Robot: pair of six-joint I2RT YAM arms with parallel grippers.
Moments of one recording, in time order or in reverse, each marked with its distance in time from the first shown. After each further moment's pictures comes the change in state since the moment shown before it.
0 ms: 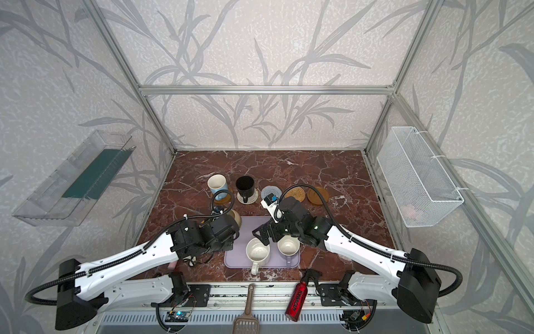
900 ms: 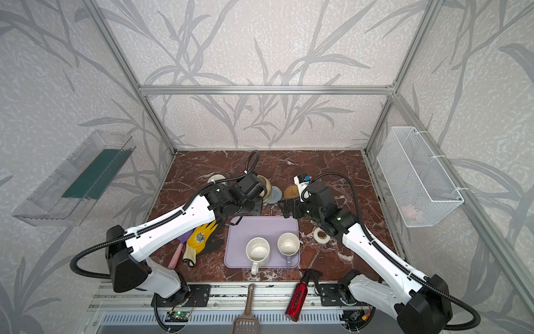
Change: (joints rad) left arm 0.128 0.440 0.505 0.112 0.048 0.333; right arm -0.345 -0.114 0.019 -0.067 0.065 0.007
